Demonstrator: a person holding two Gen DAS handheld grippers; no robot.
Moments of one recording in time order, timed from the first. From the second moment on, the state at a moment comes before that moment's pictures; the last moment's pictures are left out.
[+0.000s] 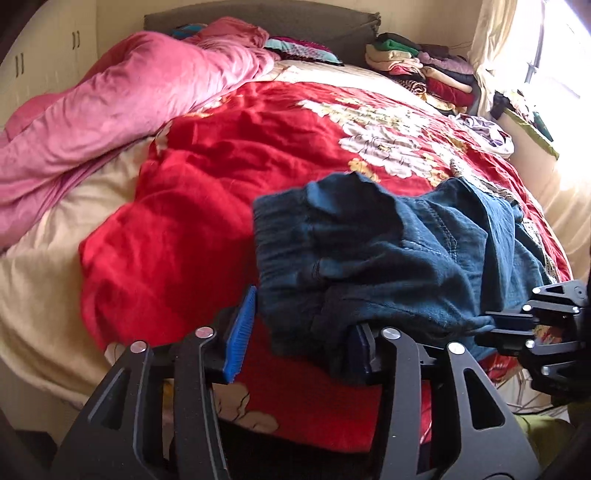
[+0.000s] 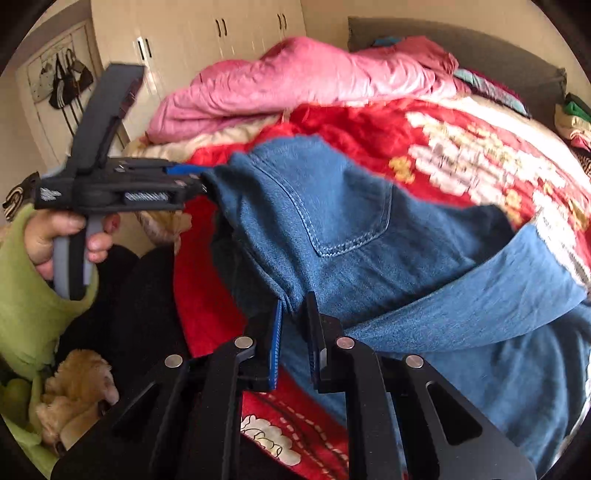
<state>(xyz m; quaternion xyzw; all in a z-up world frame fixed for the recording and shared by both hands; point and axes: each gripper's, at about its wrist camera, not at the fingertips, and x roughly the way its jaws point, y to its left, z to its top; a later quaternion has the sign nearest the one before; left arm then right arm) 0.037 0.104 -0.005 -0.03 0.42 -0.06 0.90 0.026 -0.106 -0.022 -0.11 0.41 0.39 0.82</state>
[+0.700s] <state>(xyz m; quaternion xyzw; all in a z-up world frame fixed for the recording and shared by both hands) 0.011 0.089 0.023 -0.03 0.40 -0.08 0.91 0.020 -0.095 -0.045 -0.11 0.44 0.40 0.79</state>
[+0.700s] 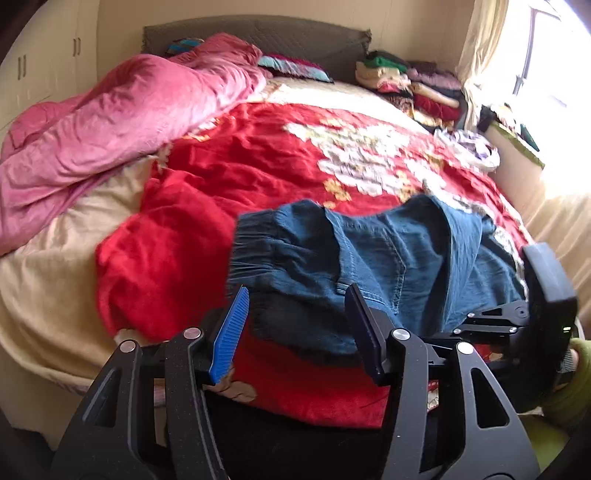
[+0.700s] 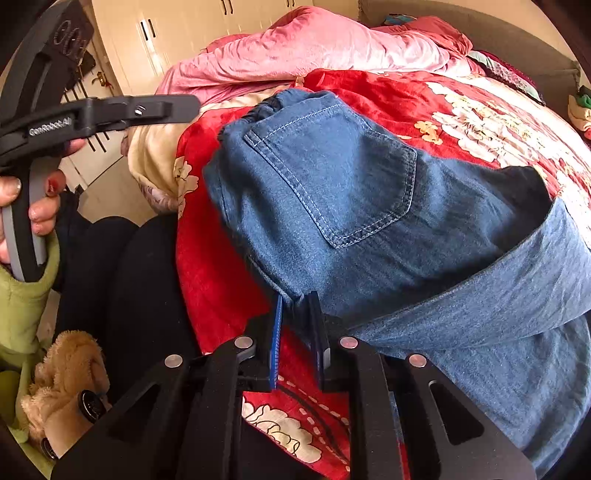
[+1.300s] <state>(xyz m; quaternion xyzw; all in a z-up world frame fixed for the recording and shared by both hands) 0.041 0.058 -0.026 0.02 0.46 -0.07 0.89 0.033 -0.111 -0.006 -0.08 0.41 0.38 0.82</state>
